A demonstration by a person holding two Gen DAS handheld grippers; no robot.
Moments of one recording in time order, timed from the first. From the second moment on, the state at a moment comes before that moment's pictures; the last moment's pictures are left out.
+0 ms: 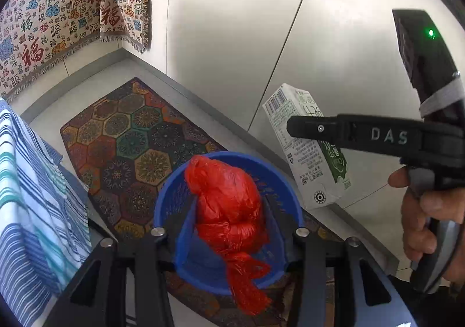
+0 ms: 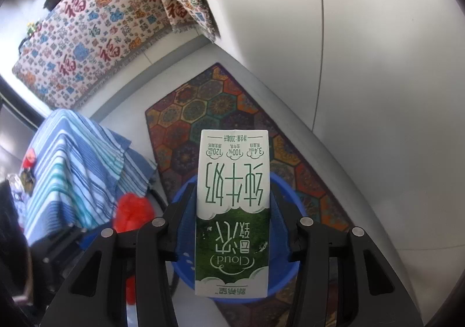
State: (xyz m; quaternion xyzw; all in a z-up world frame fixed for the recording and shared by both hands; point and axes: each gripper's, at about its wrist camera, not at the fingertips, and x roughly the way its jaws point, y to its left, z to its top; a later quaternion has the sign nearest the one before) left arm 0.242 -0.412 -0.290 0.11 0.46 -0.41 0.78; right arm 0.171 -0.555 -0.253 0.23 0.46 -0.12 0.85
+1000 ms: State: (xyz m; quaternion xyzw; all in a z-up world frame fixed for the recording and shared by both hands) left arm 0.132 -0.220 -0.177 0.06 0.35 -0.38 0.85; right arm 0.123 -0.404 -0.132 0.05 0.23 -0.10 0.97
